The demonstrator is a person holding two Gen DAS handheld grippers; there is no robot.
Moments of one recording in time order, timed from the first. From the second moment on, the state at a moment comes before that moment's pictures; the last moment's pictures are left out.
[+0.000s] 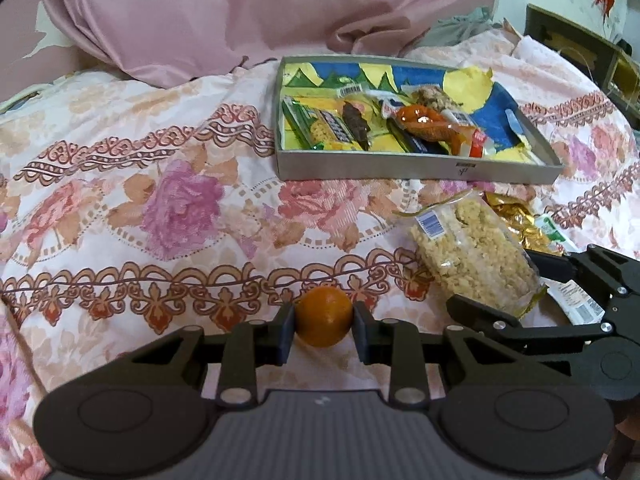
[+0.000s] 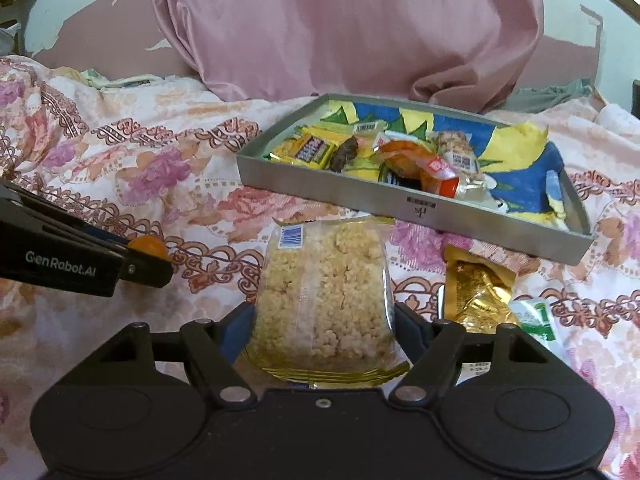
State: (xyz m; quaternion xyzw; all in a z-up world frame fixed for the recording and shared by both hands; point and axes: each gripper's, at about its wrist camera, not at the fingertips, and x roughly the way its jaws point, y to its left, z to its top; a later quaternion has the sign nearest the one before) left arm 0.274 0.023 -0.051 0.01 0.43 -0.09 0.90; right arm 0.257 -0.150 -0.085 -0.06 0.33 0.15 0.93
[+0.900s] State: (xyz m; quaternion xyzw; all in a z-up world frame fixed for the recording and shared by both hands) left arm 0.297 0.067 -0.001 -0.12 0.30 -0.04 0.95; right arm 0.256 -0.159 -0.028 -0.02 0.23 0.14 0.96
